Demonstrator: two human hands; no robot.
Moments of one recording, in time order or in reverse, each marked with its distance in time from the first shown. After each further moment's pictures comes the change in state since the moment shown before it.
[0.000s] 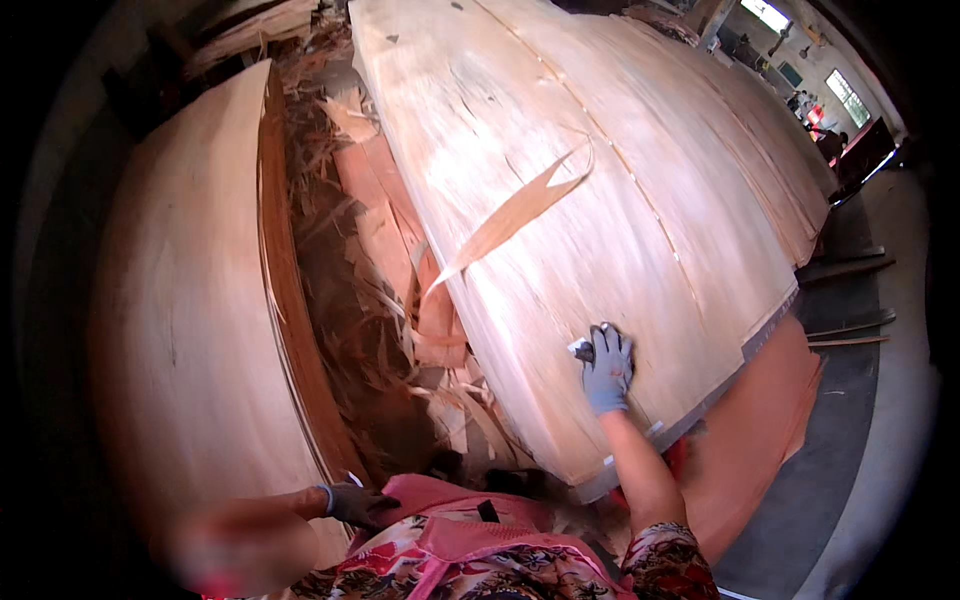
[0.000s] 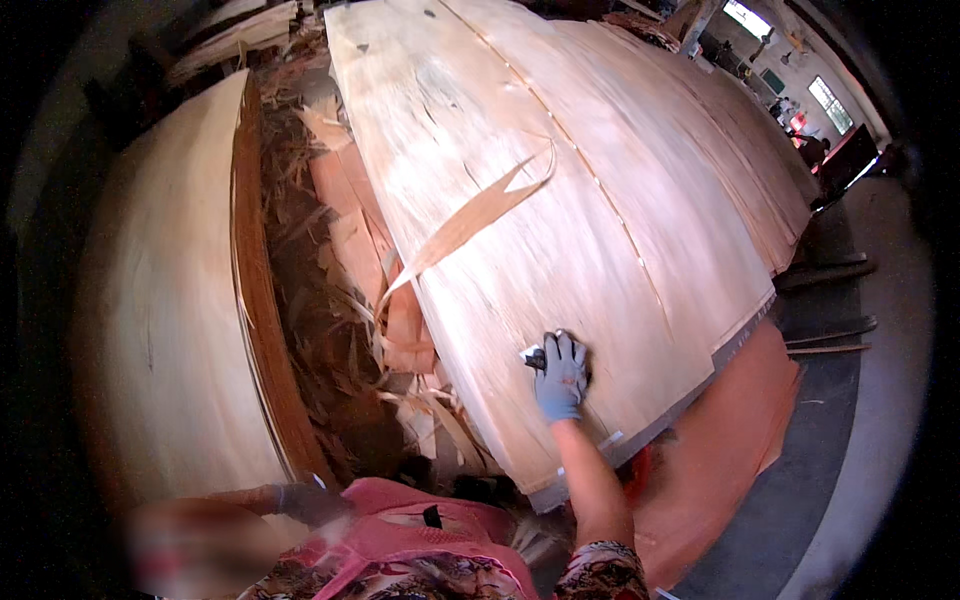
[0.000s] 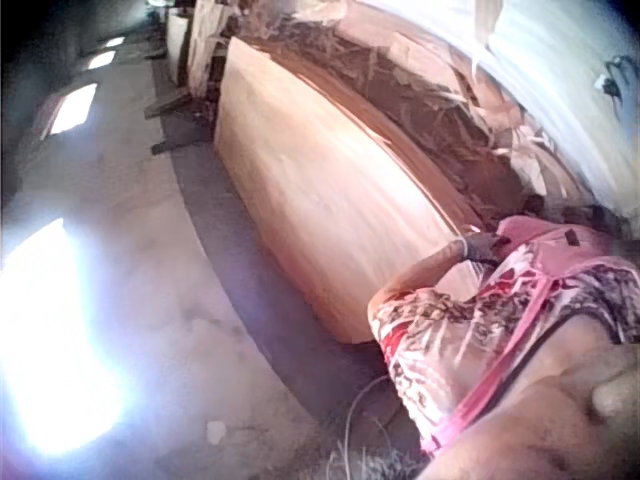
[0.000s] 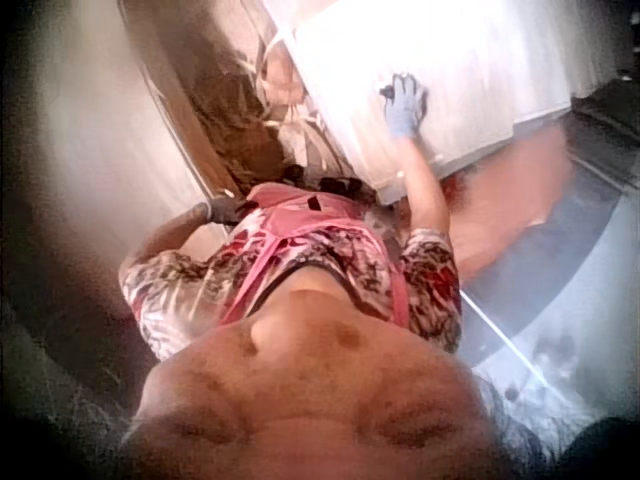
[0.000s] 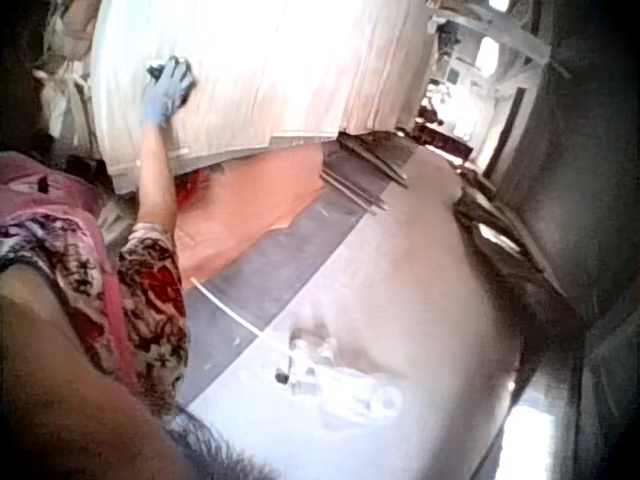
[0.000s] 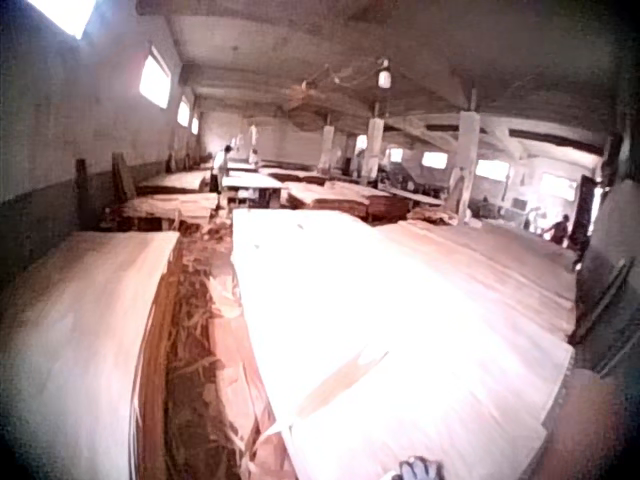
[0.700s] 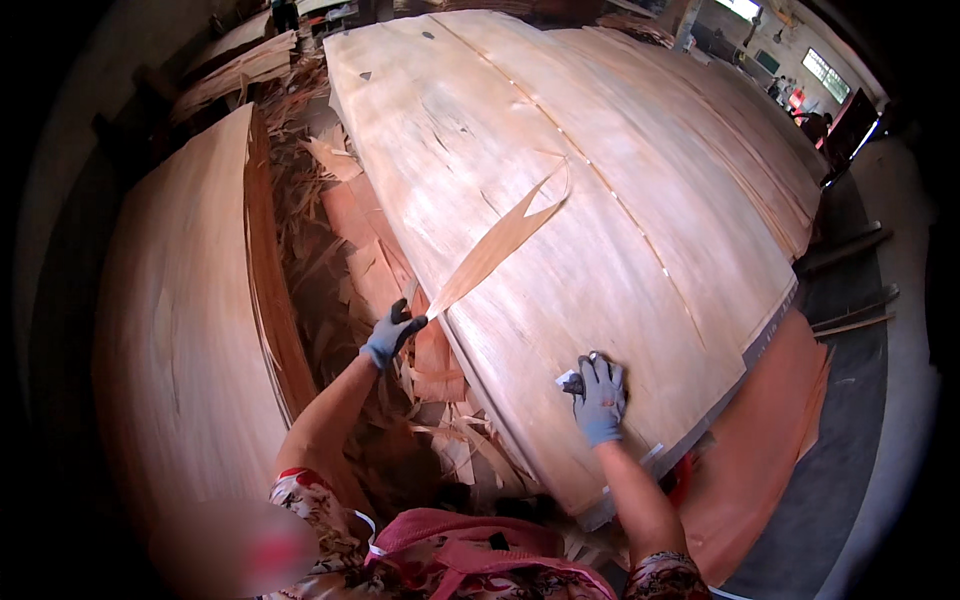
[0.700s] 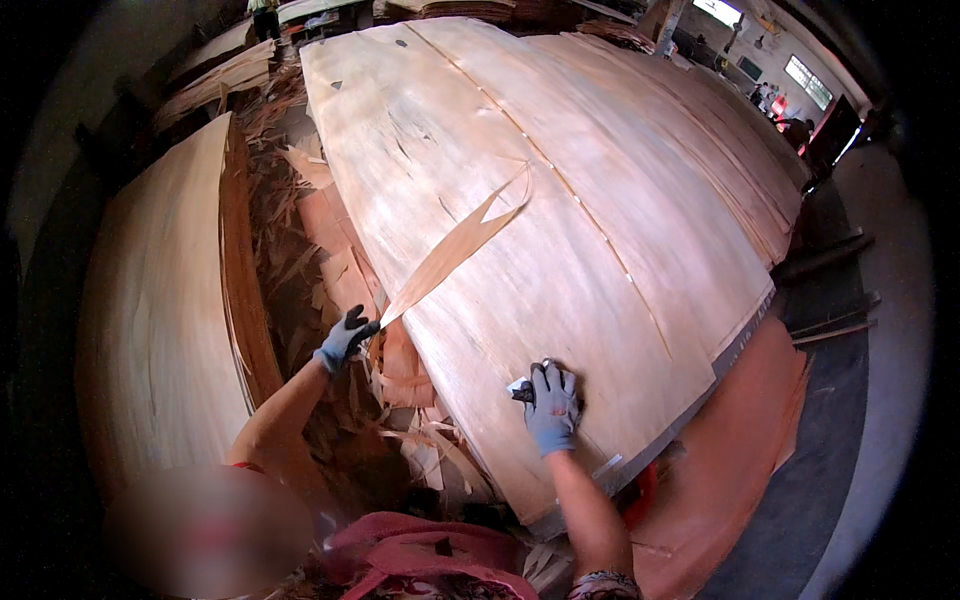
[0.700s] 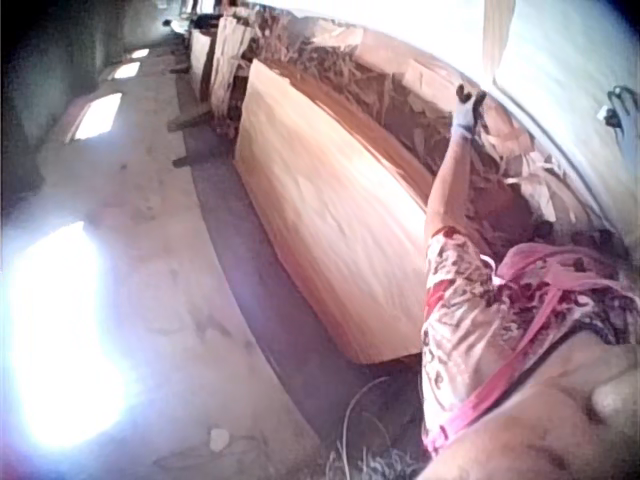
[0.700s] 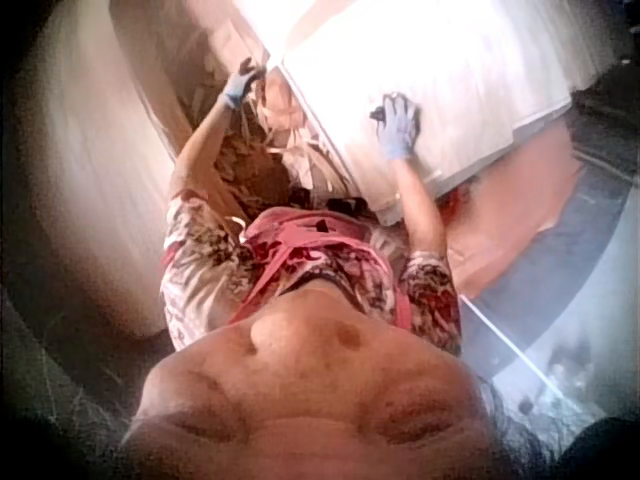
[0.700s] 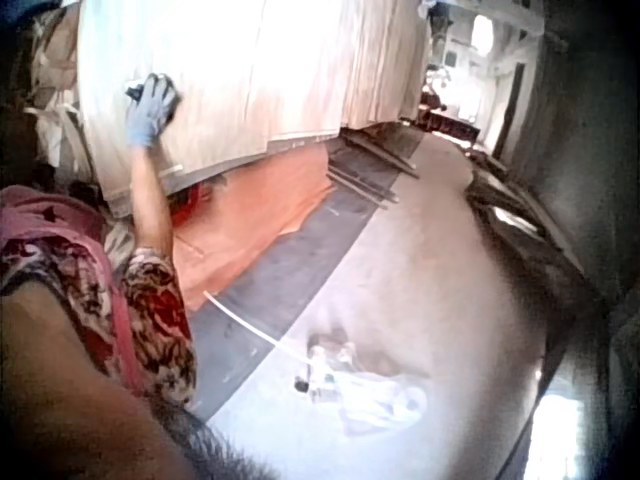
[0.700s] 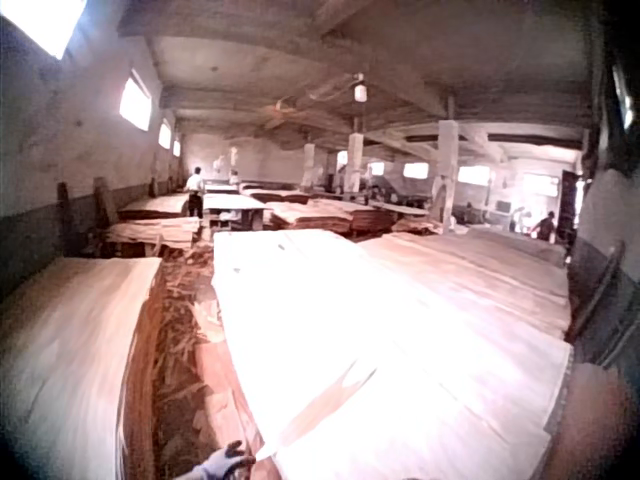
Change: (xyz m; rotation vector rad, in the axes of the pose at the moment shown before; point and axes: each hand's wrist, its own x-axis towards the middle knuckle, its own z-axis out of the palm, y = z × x) left_hand 0.129 0.006 -0.389 -0.859 1.240 0.058; right_hand 0.001 0.002 -0.007 0.073 0.009 0.018
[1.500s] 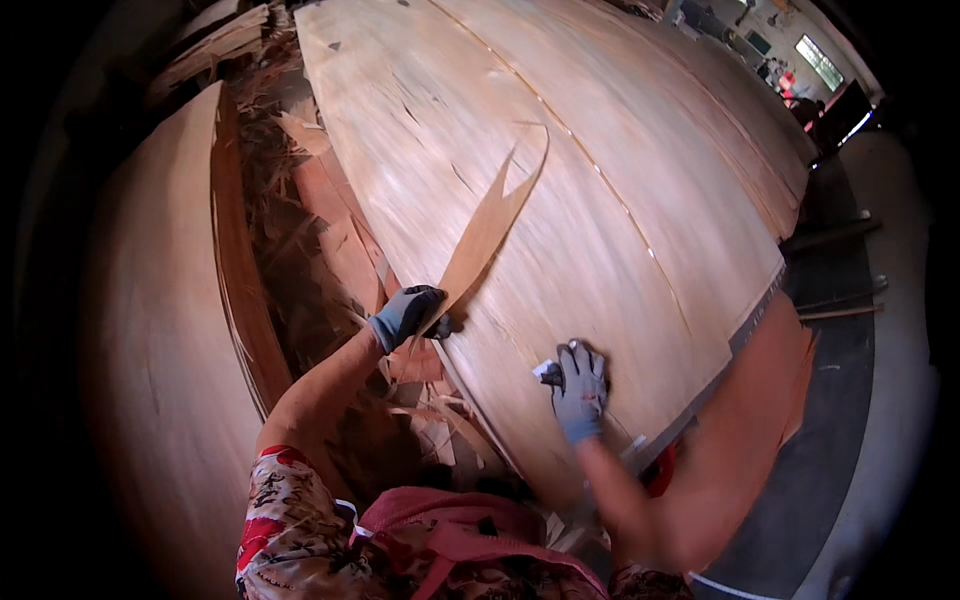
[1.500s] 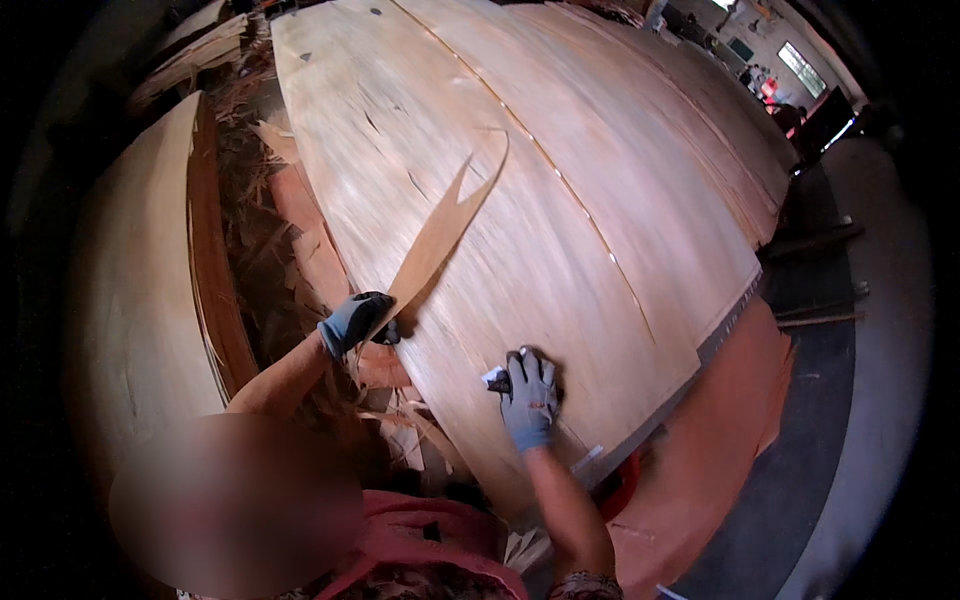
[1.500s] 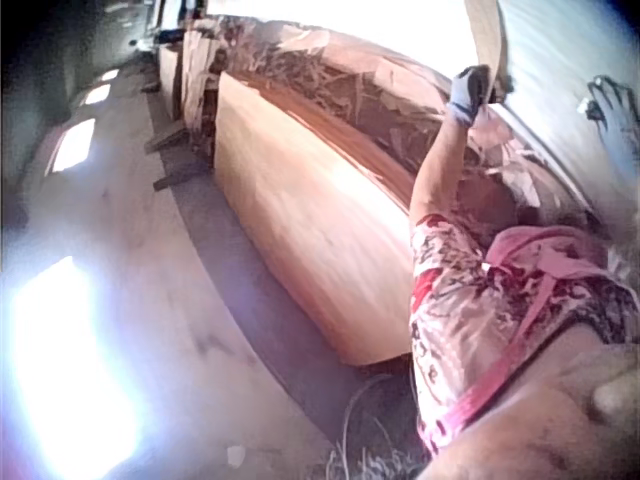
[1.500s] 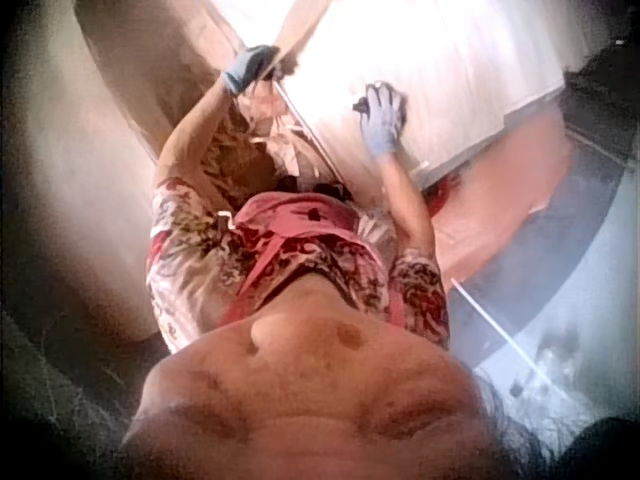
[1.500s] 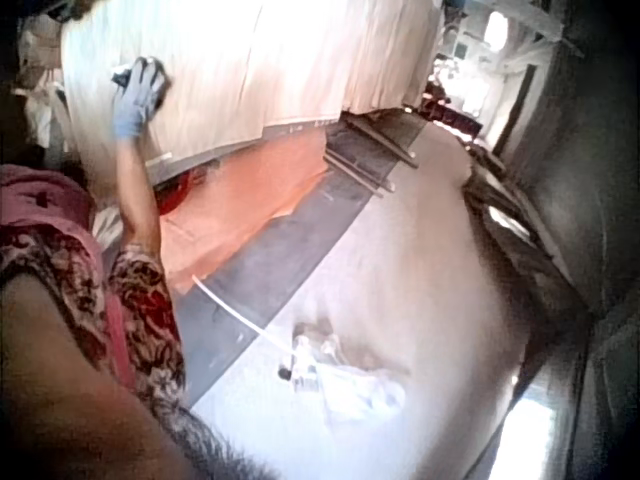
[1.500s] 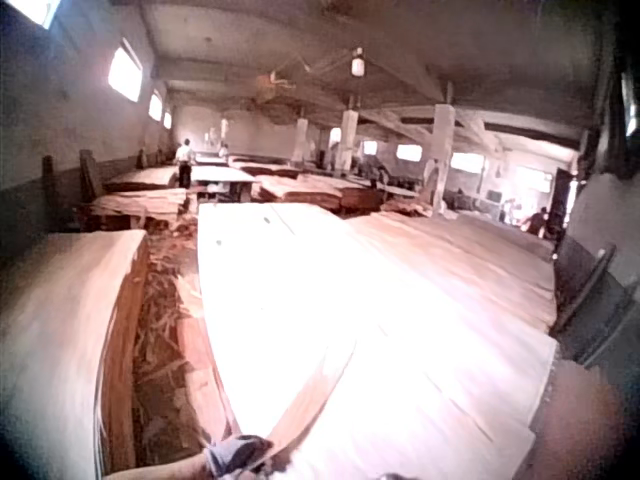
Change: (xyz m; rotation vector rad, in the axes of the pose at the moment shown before) left_hand 0.018 0.056 0.088 -0.463 -0.503 -0.343; right_hand 0.004 0.002 -0.001 -0.035 -0.042 0.045
